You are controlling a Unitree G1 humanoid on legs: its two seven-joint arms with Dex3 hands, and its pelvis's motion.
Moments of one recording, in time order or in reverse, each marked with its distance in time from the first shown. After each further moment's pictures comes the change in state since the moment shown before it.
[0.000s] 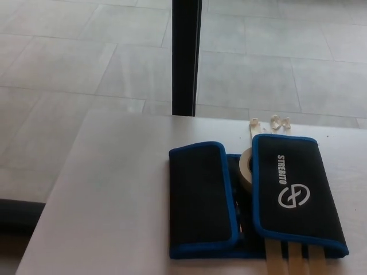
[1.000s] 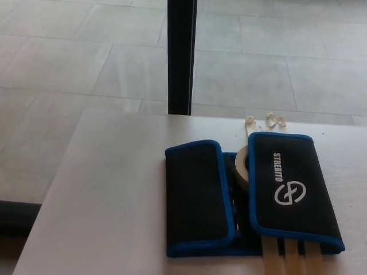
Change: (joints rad) left_arm -0.092 0.072 0.135 0.136 -0.063 0.026 -0.009; right_arm -0.434 -0.400 -0.637 0.032 0.346 0.079 -0.276
